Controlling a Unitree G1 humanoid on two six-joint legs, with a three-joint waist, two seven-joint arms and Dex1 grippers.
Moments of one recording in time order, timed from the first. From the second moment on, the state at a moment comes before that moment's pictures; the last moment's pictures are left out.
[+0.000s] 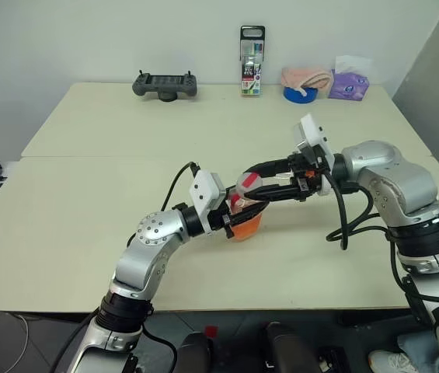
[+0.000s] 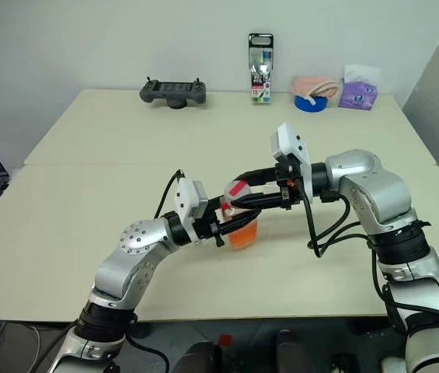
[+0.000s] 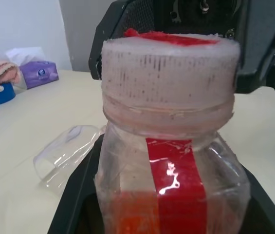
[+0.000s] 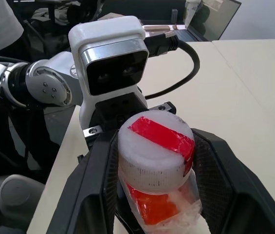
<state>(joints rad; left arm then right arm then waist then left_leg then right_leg) -0.37 0.32 -0.17 -0.22 -0.35 0.28 -0.79 -0.86 -0.59 0.22 -0.03 0.54 0.62 1.24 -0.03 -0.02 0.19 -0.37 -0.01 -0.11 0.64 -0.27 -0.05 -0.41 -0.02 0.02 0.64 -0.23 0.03</state>
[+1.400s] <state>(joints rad) -0.39 0.31 -0.17 -0.16 -0.33 0.25 -0.78 -0.60 -0.60 -0.09 -0.61 0.73 0.91 0.68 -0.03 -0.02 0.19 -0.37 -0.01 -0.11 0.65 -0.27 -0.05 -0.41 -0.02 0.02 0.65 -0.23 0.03</state>
